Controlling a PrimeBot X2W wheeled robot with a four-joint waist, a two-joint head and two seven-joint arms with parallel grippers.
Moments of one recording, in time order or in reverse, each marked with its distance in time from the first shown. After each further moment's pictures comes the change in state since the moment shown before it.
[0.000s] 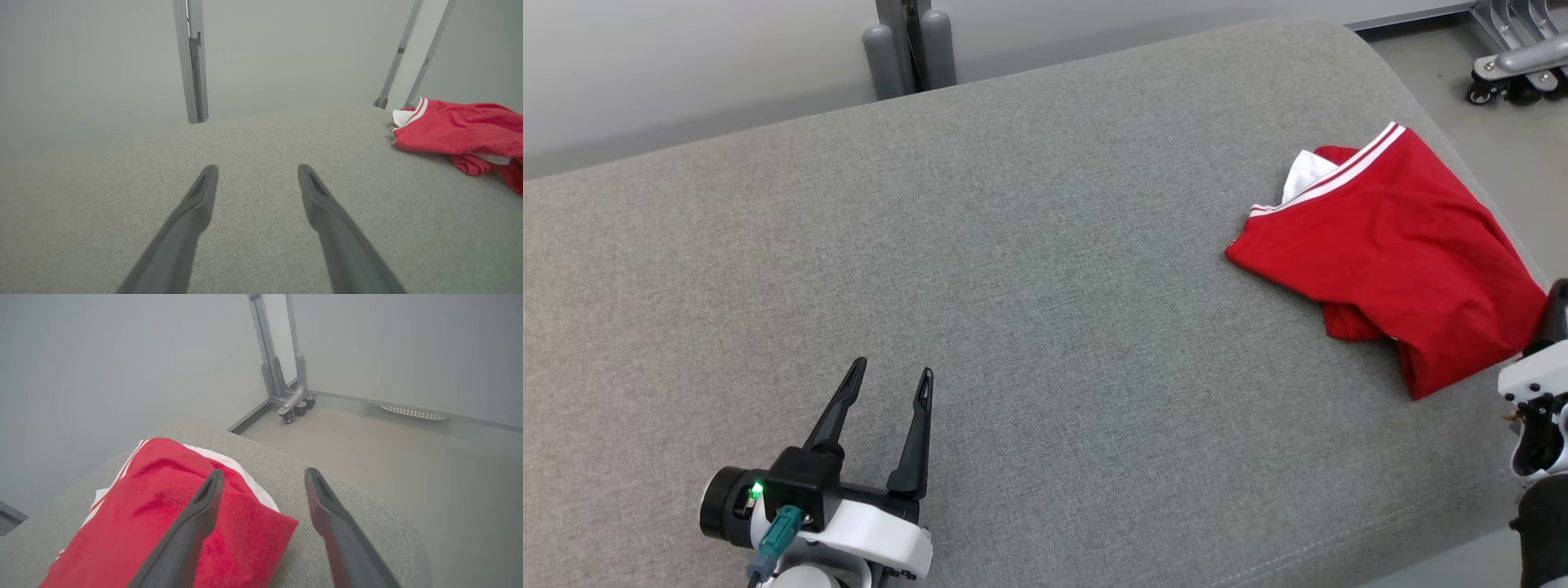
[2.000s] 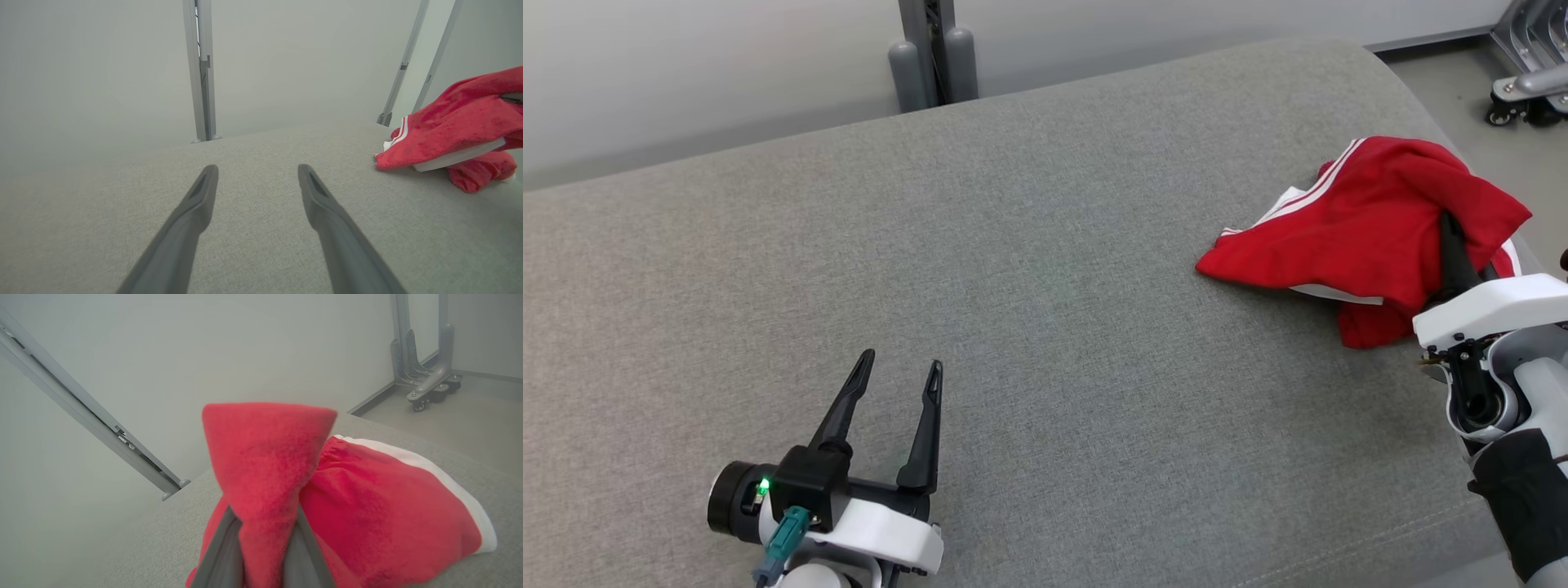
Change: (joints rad) left arm 0.005 0.000 -0.028 -0.045 -0.016 0.026 0.000; right arm -0.030 -0.131 0.805 -0.149 0.751 0.000 0.002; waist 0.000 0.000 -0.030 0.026
